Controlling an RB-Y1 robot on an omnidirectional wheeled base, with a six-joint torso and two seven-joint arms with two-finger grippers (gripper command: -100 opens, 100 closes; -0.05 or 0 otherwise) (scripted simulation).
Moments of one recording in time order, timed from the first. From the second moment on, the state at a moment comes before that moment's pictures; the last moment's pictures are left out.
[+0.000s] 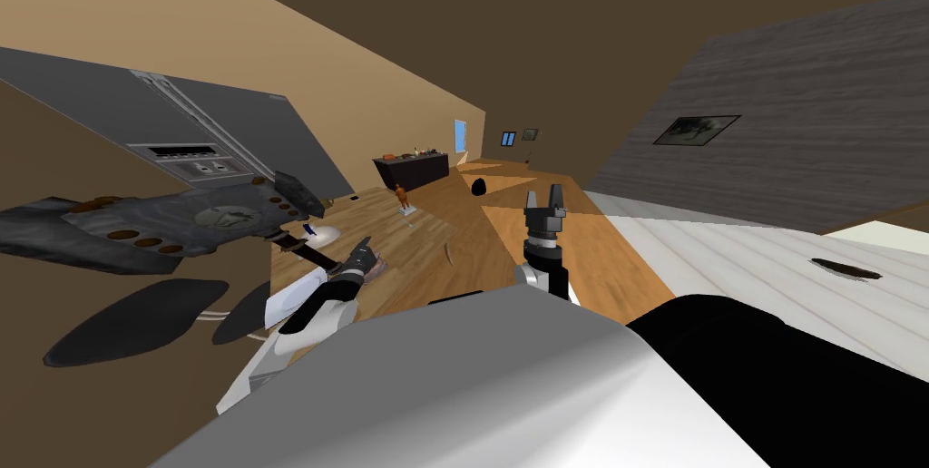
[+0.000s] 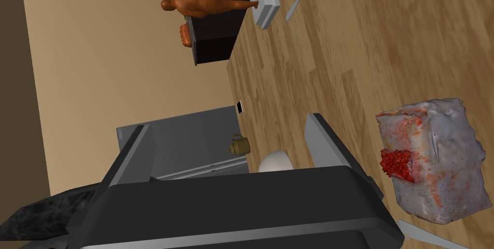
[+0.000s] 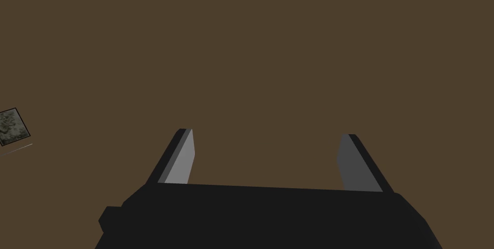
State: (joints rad) left arm 0.43 0.34 0.11 -2.00 0.29 0.24 0.08; right arm 0.52 0.03 -0.03 -2.36 -0.04 -0.60 0.04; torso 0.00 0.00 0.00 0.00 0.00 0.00
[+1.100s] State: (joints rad) left arm 0.37 0.42 0.16 -1.84 0.39 0.51 0.16; right arm 0.52 0.03 -0.03 -2.36 -0.04 -0.60 0.04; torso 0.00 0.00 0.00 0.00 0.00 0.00
